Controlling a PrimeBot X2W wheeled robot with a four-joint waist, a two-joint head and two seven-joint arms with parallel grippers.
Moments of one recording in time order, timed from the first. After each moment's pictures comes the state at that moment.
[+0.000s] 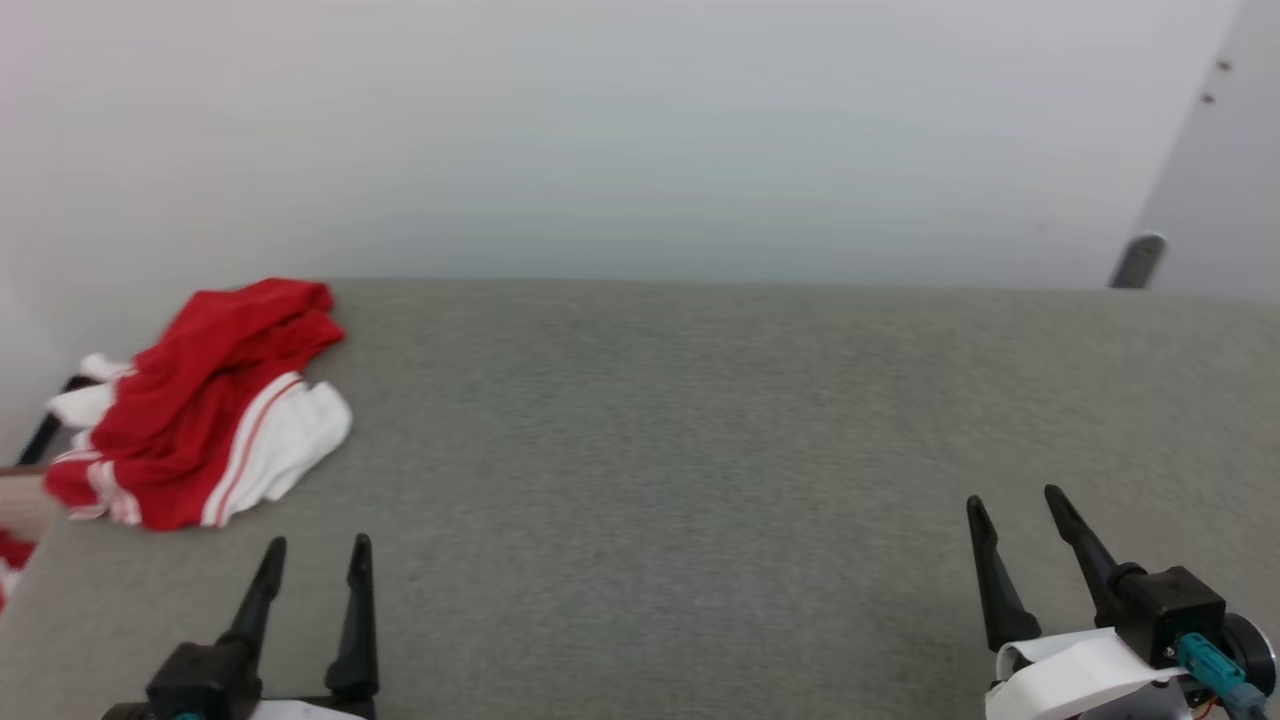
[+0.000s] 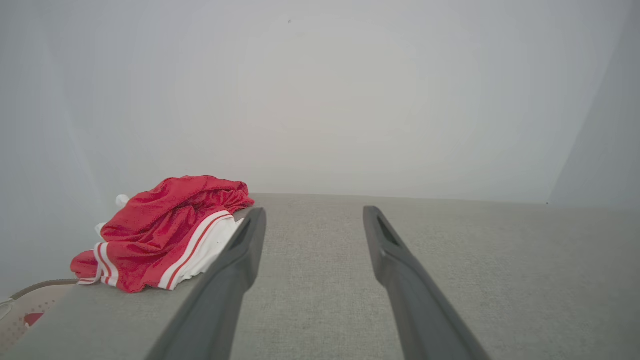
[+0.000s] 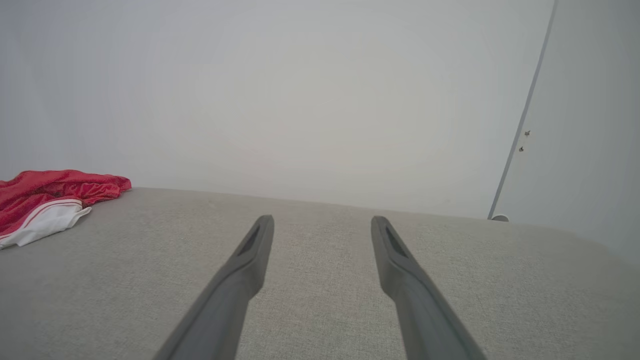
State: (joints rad) left arm 0.09 0.22 -0.03 0.02 -0.26 0.01 -0.22; right arm -0.05 -0.08 0.04 0.16 0.11 0.13 -0.20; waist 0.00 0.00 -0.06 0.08
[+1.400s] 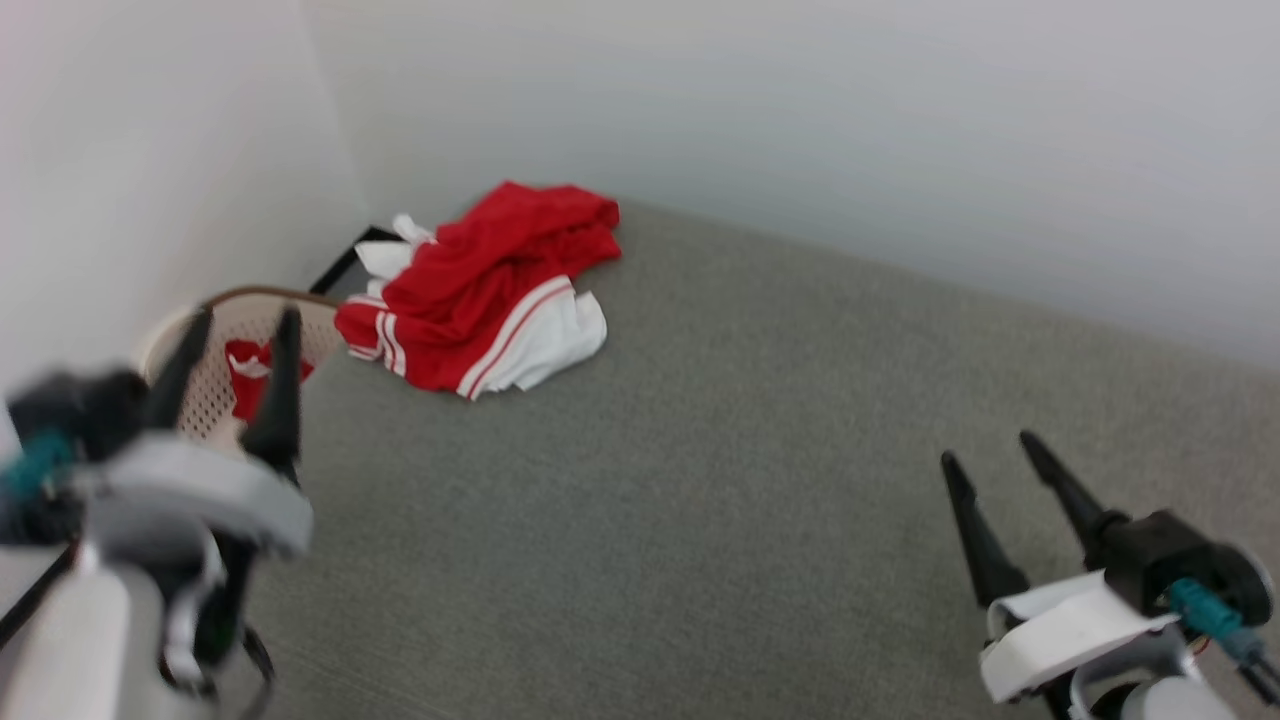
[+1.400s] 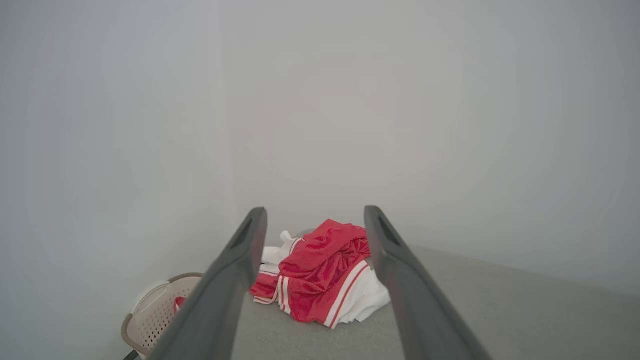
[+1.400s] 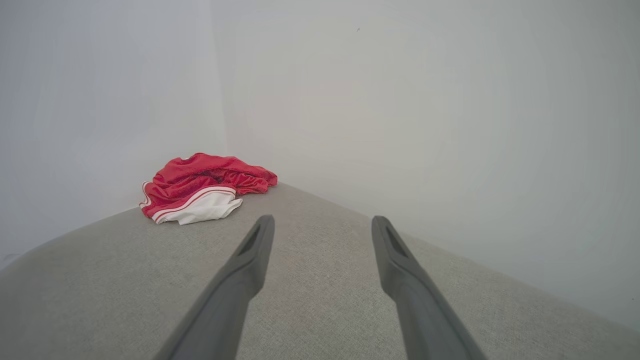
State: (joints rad) left arm -0.28 0.34 0.01 0.03 -0.43 -0.04 0.07; right arm -0.12 -0.15 0.14 0.11 0.16 0.13 -0.14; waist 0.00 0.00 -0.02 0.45
